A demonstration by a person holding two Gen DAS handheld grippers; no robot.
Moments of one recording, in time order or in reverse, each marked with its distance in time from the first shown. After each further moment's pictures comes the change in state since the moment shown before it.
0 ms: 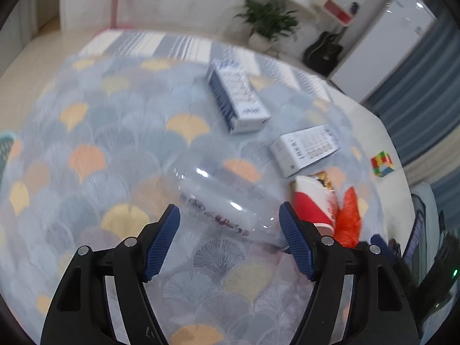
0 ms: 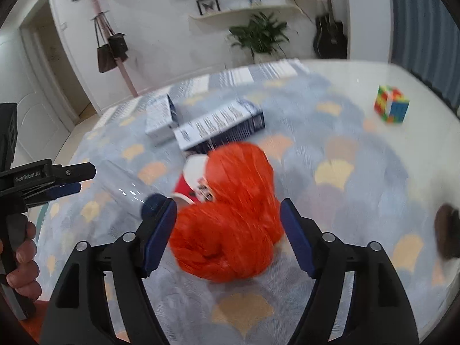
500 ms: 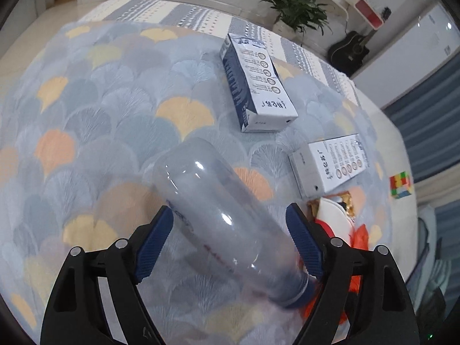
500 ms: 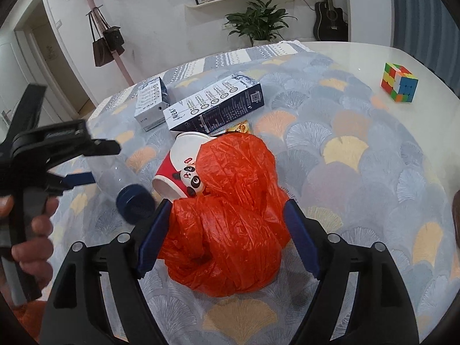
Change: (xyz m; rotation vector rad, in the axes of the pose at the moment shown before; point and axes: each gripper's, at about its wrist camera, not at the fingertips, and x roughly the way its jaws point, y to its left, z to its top) left arm 0.057 -0.006 0.024 -0.097 0.069 0.052; right arm 0.026 -0.003 -0.009 -0.001 0.029 0.012
